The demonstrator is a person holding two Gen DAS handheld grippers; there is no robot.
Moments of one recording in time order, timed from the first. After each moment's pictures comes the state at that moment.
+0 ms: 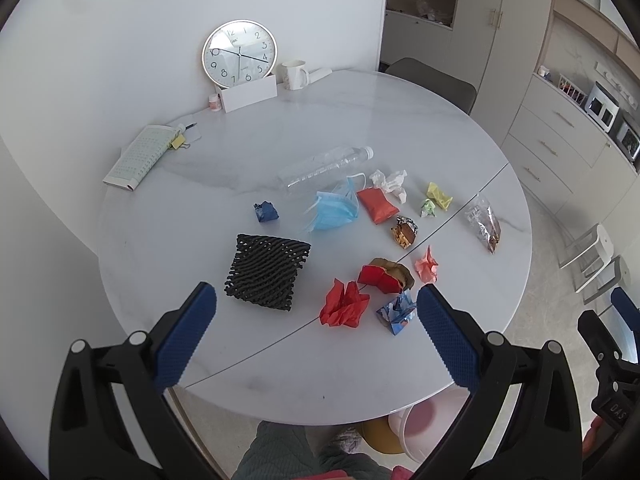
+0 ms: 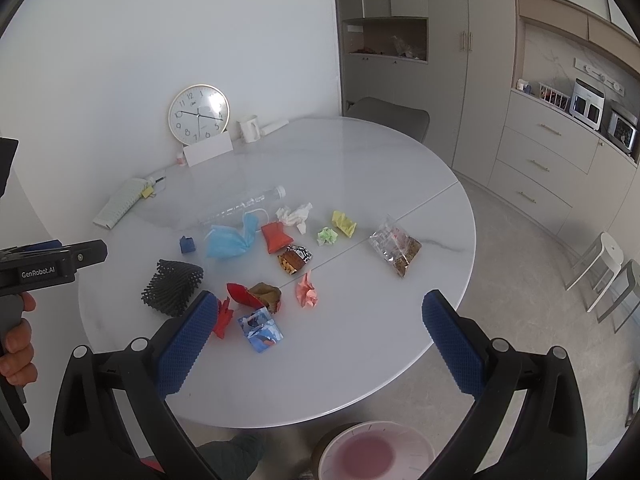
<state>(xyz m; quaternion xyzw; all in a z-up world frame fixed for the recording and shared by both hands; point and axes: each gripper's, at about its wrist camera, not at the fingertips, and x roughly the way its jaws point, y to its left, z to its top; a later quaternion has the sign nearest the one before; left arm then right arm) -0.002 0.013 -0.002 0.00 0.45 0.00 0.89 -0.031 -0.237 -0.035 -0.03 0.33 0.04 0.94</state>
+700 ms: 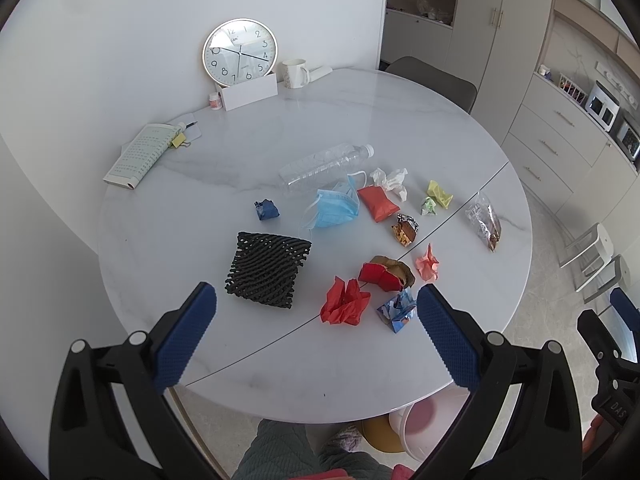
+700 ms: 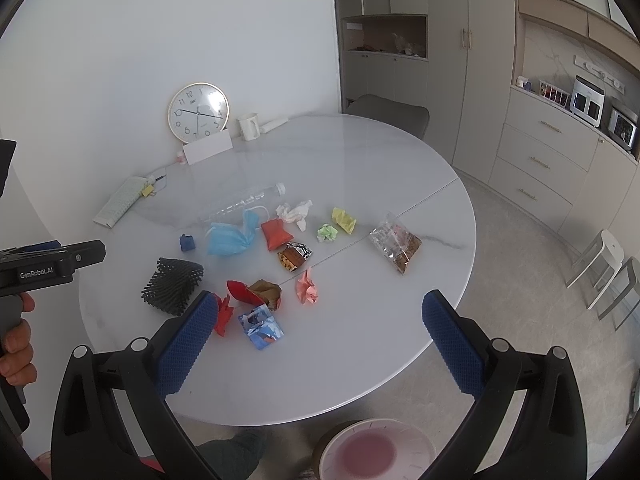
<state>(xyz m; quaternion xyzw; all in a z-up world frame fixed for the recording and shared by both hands) -0.003 0.014 -0.003 0.00 0.45 0.00 0.89 -0.032 -0.237 -0.038 -0.03 0.34 0.04 0.94</state>
